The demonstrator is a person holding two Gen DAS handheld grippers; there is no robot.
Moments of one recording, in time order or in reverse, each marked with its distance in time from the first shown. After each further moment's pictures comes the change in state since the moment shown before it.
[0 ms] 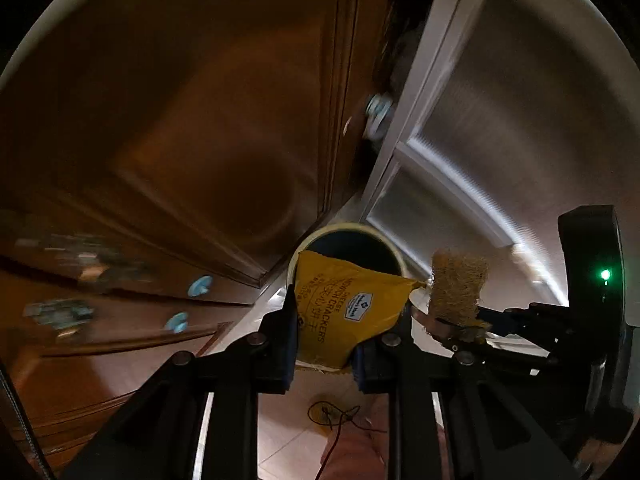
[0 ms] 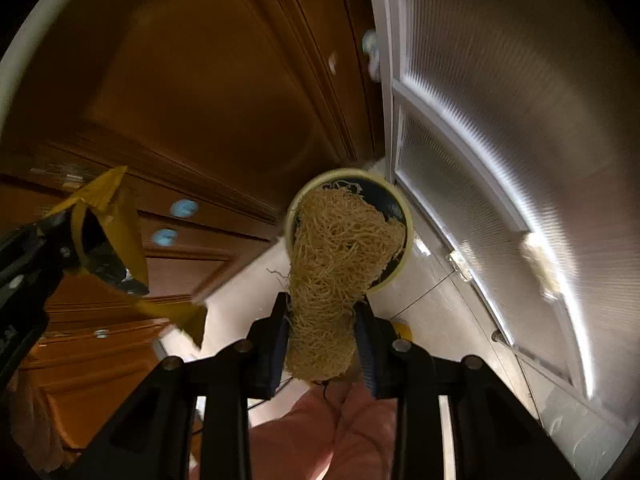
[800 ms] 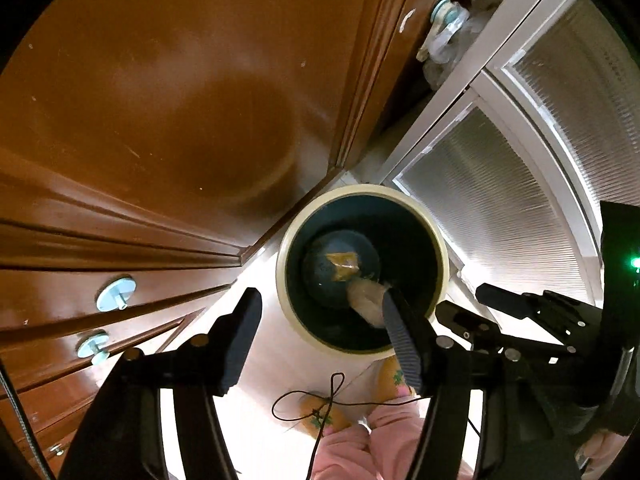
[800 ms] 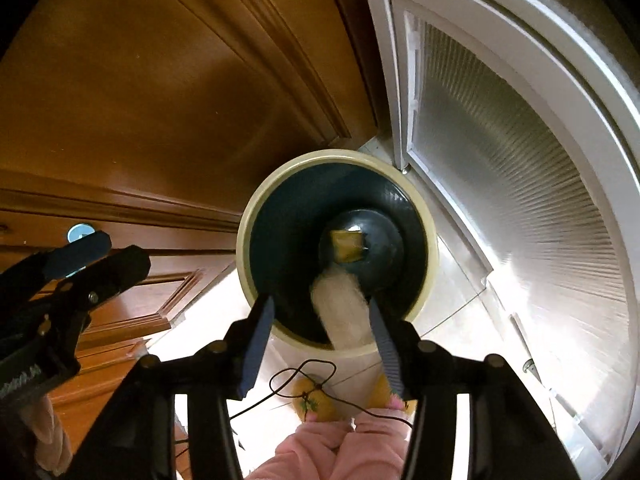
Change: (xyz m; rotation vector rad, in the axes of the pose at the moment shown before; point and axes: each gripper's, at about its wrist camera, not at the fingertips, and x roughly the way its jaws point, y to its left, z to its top) left arm 0.152 0.021 0.003 -0.080 0.161 -0.024; right arm 0.129 -0.046 0.040 0.033 0.048 0.058
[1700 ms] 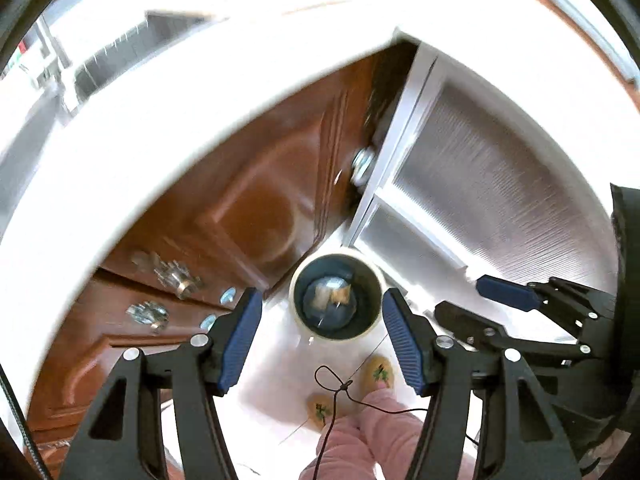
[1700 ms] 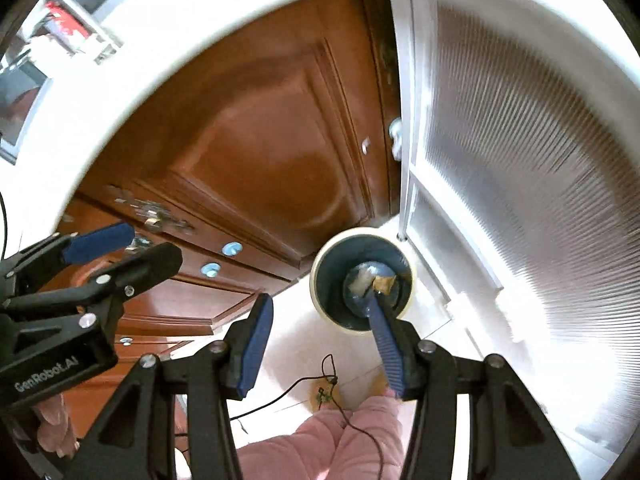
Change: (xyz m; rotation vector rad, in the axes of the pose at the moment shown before) left arm -0.321 -0.018 -0.039 0.084 -0.260 -0.030; right arm -0.282 0.107 -0.058 -0.138 -0.261 -0.029
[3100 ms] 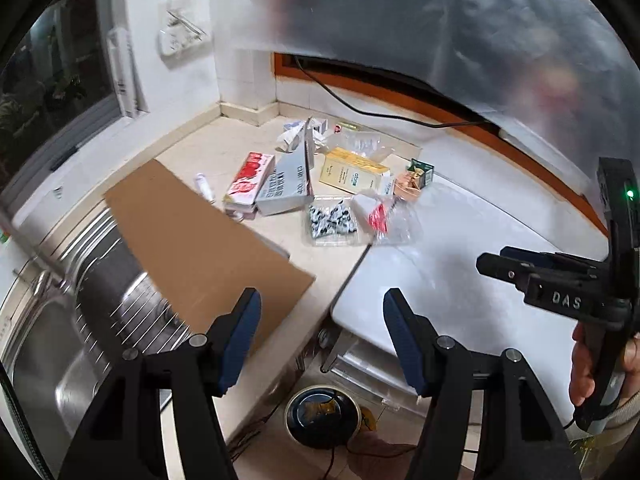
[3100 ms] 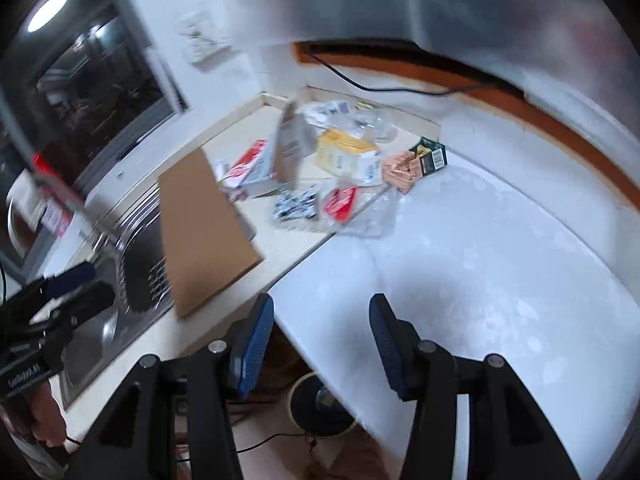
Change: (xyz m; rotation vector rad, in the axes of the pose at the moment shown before) left arm -0.116 -0.063 0.260 0.136 -0.250 -0.056; right arm -0.197 -0.112 0.212 0.167 -0.300 -0.065
